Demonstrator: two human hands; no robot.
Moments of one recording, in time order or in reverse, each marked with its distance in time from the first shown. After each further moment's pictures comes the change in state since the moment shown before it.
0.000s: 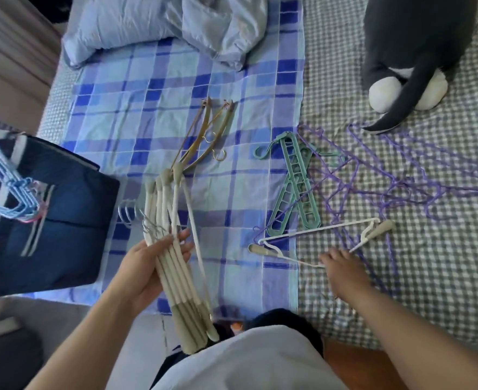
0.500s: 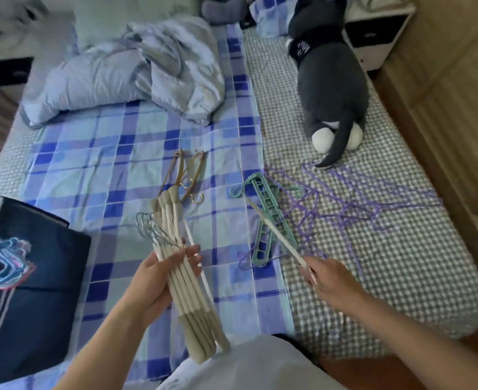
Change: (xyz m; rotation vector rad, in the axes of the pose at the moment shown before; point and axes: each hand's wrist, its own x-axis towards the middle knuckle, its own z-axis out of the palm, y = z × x) left_hand 0.005 0.043 0.016 0.025 -0.252 0.054; right_hand -0.083 -0.056 -0.111 0.550 0.270 -0.024
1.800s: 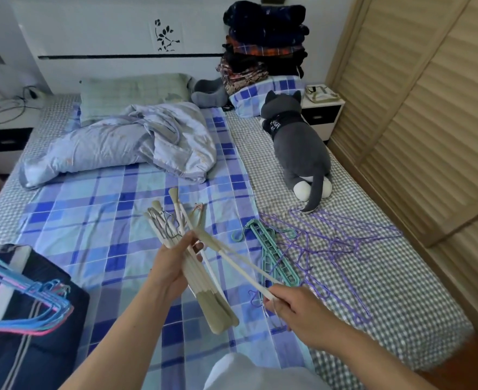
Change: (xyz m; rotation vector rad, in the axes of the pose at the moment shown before) left_hand 0.028 0.088 -0.023 -0.064 -0.198 0.176; right_hand -0.057 -0.210 0.004 0.331 0.082 -0.033
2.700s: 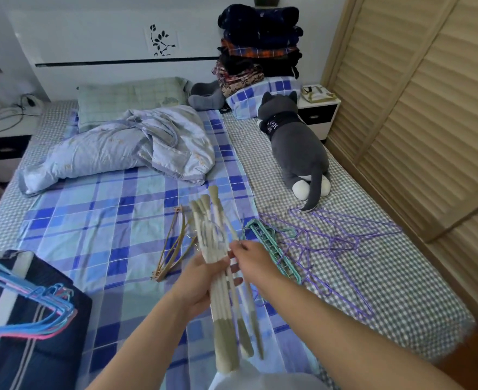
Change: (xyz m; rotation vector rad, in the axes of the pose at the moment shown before) left_hand -0.046 -0.026 0.029 0.176 -0.337 -0.090; right_hand 0.106 -0.063 0.031 0.434 0.298 0.243
